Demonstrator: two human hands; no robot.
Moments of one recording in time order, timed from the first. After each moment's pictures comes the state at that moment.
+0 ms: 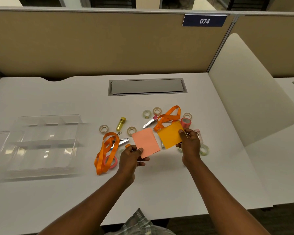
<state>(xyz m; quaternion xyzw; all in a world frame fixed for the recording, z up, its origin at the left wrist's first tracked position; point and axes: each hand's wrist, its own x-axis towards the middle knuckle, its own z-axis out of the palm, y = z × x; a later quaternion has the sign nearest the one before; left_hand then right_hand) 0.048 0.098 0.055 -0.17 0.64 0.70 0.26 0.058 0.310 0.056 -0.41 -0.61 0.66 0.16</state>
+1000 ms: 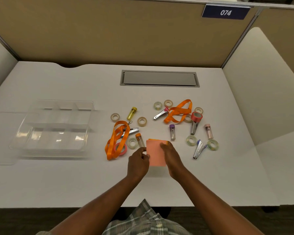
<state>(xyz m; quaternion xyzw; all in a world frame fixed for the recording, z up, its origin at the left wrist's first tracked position) 0.087 0.079 0.014 -0.05 0.88 0.44 0.17 0.100 0.213 0.035 -0.32 -0.67 0.66 -0.12</state>
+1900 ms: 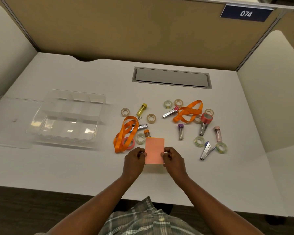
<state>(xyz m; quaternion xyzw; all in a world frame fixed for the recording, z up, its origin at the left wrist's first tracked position) 0.098 0.039 0.007 -0.08 0.86 0.47 0.15 0.127 0.207 0.002 -0.22 -0.84 0.50 -0.08</state>
